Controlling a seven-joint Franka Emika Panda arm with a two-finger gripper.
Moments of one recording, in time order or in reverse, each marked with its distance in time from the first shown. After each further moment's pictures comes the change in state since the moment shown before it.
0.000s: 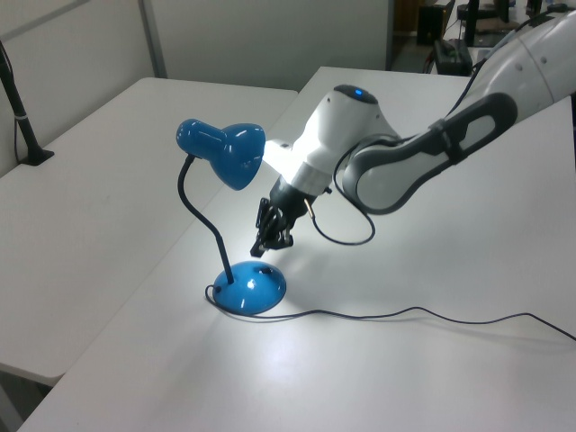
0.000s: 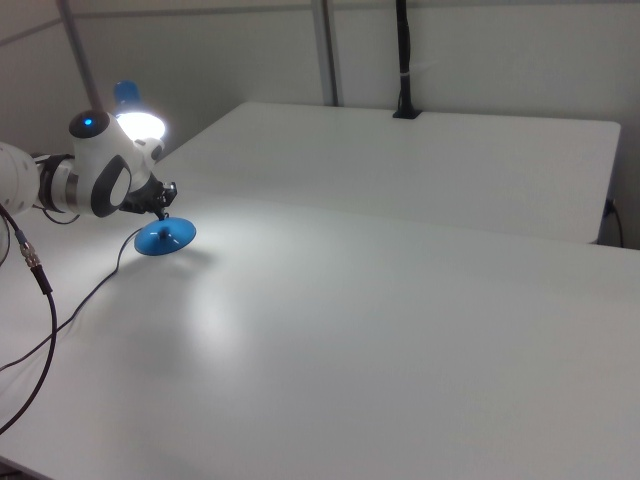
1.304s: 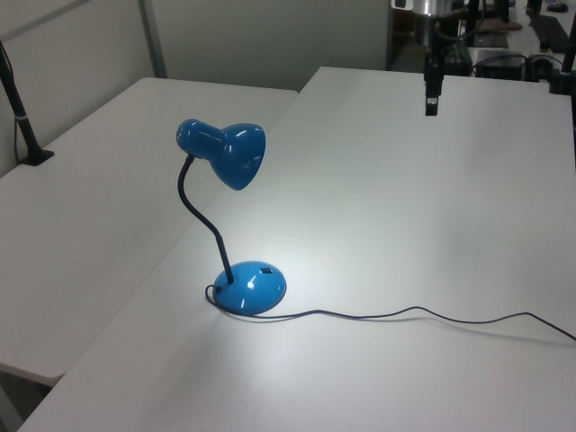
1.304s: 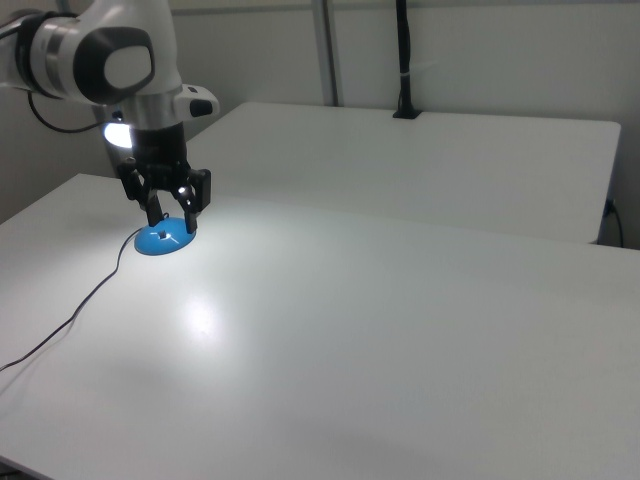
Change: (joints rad) arm -0.616 -0.709 0.236 -0.317 -0.179 -1.021 0.313
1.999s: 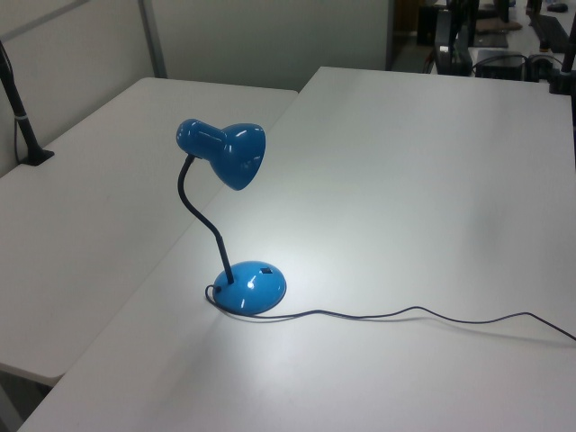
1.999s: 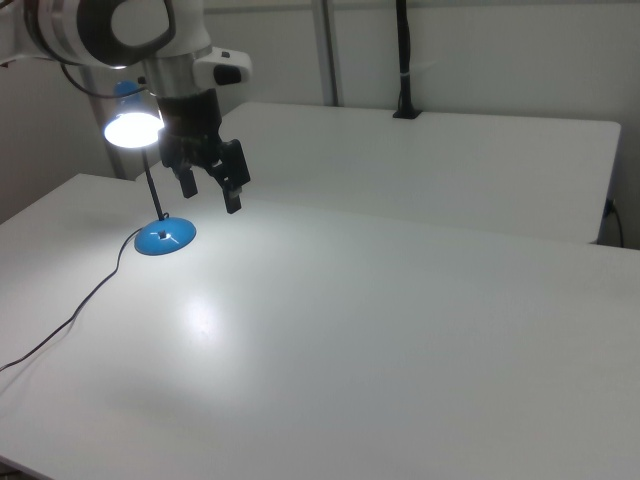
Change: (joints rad) arm -0.100 -0.021 -0.045 0.116 -0.092 -0.095 0.231
